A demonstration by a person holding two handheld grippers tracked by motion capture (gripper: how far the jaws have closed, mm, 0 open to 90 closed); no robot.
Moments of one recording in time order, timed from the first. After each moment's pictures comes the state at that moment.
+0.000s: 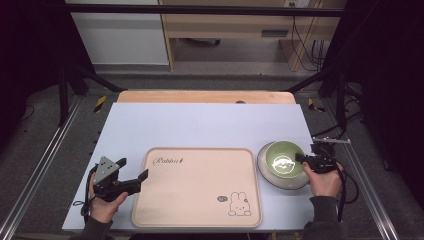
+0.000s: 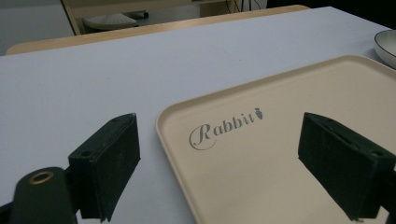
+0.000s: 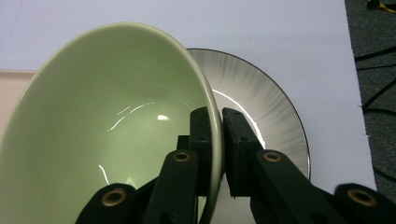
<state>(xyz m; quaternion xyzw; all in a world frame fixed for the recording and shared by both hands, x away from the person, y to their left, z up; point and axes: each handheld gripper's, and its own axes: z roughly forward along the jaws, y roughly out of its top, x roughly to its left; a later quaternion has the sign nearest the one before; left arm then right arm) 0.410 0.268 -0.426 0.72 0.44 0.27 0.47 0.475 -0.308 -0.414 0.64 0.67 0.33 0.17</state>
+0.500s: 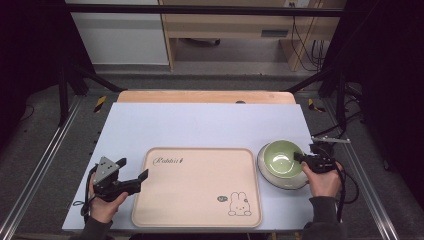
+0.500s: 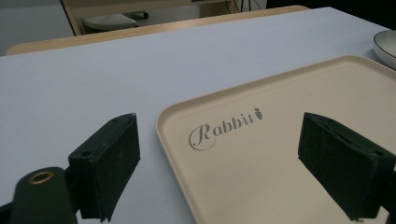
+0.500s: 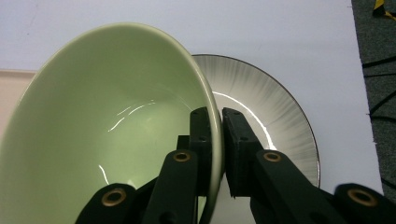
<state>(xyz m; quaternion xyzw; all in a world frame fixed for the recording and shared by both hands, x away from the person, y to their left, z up) 0.410 0.268 -0.425 0.72 0.44 0.27 0.47 0.472 -0.302 -0.407 0.63 0.68 0.34 0.17</state>
